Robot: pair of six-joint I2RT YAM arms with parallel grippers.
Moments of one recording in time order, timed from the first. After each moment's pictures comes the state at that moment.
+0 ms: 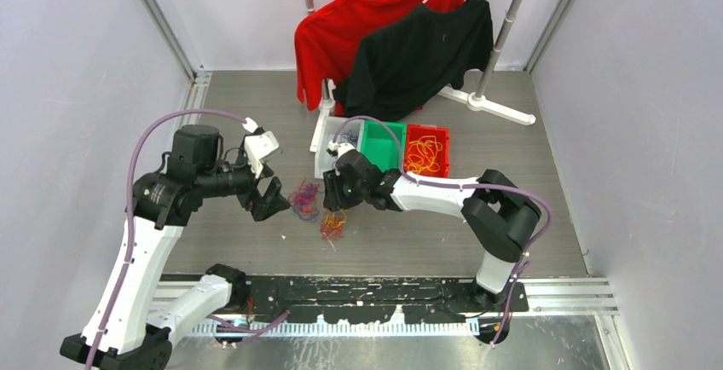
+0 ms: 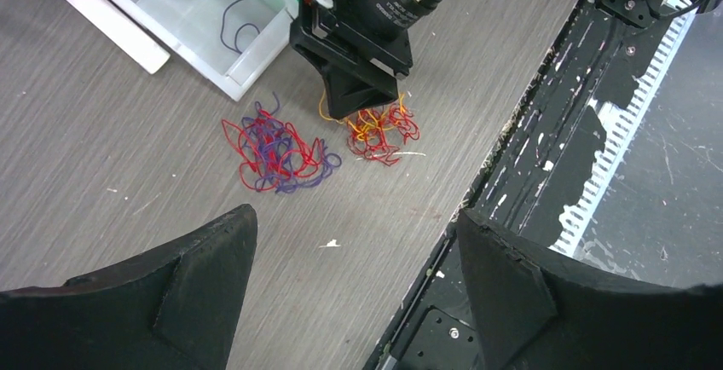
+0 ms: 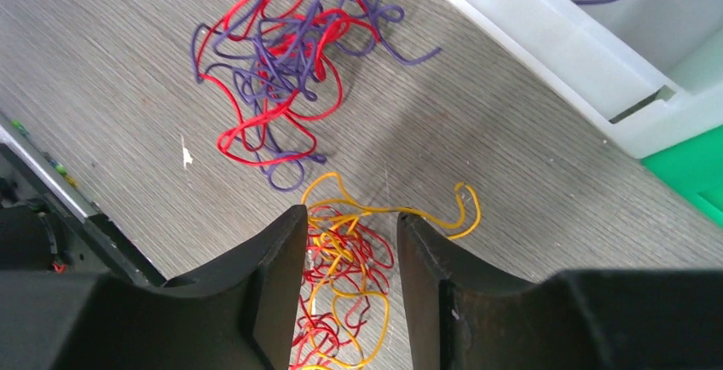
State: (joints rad) left arm -0.31 0.89 1.26 -1.10 0.60 0.42; right arm 0.94 1.74 1.04 -0.06 -0.05 0.53
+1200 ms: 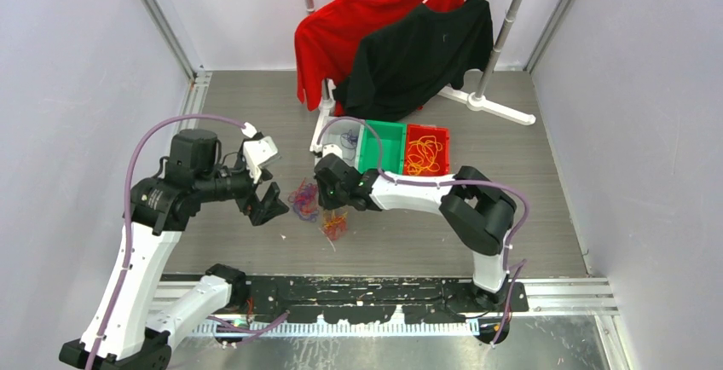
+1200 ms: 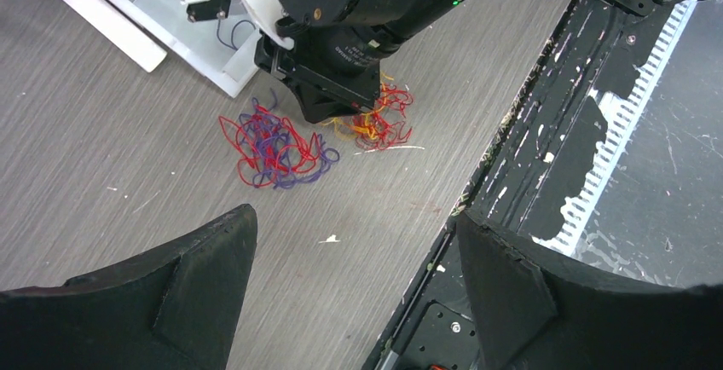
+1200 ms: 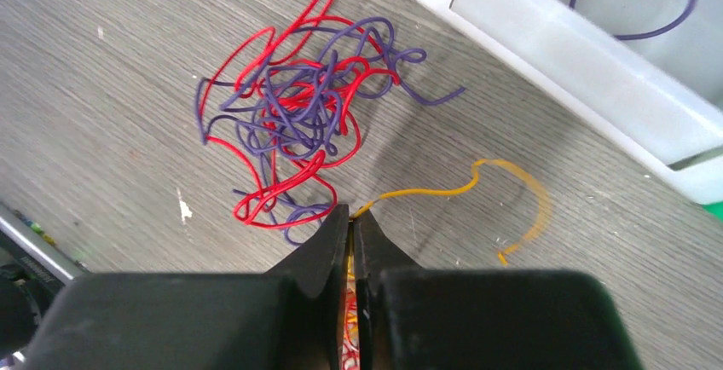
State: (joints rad) left arm -0.31 0.86 1.24 -1.12 0.60 0.45; right arm 1.01 1.88 1.21 -0.14 0.10 0.59
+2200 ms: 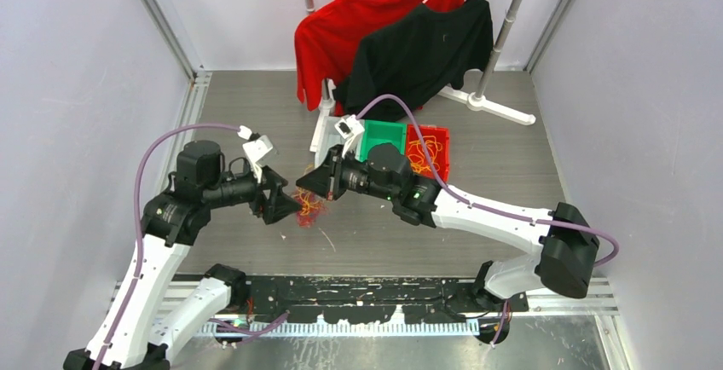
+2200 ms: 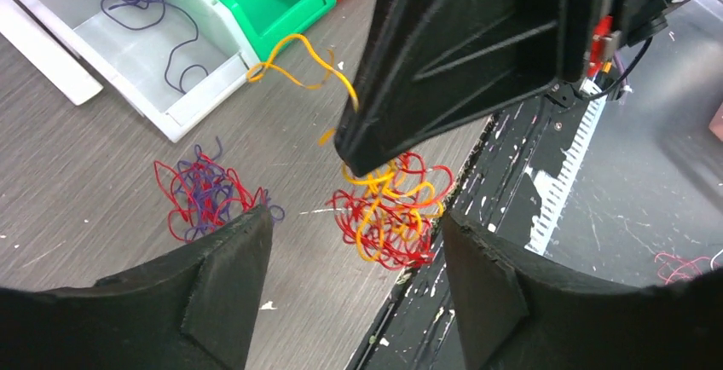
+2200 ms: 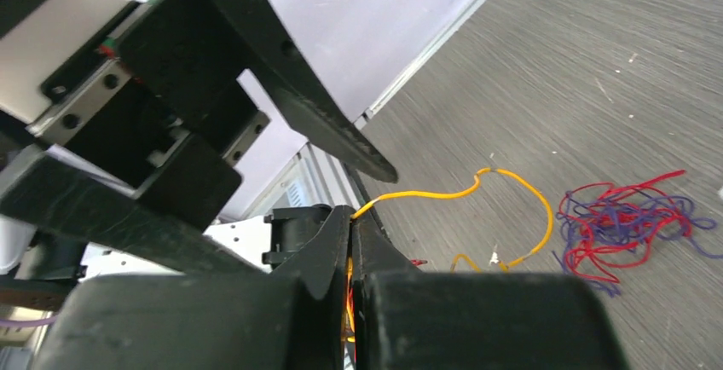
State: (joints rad) left arm -0.31 0.75 1.01 -0.82 0.71 0.16; right arm 1.03 1.37 1.01 0.29 -0.17 0.70
